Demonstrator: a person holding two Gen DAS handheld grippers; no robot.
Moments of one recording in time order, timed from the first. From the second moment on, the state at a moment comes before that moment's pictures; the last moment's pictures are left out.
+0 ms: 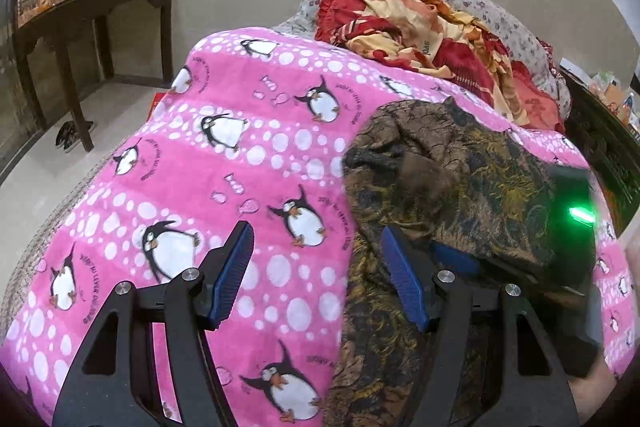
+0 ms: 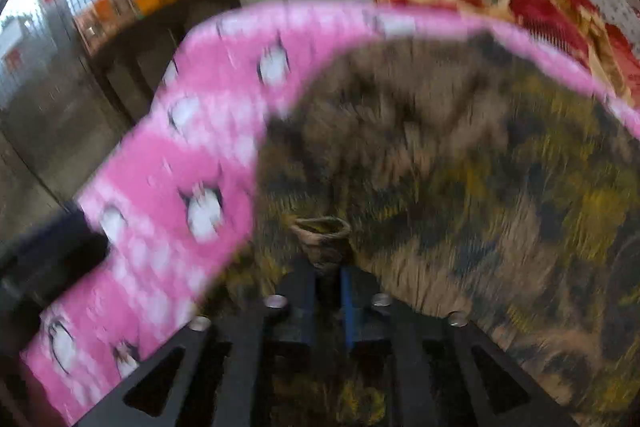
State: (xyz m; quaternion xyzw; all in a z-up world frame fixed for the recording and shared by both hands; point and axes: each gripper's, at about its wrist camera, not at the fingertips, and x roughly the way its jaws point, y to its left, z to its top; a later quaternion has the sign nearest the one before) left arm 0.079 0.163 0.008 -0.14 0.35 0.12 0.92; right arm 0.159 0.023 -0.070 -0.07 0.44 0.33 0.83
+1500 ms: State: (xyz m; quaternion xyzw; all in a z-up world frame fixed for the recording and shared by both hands) left arm 0.226 0.112 -0.063 -0.15 0.40 0.06 0.90; right arm 0.263 -0.239 -0.049 -0.06 0.41 0.11 0.91
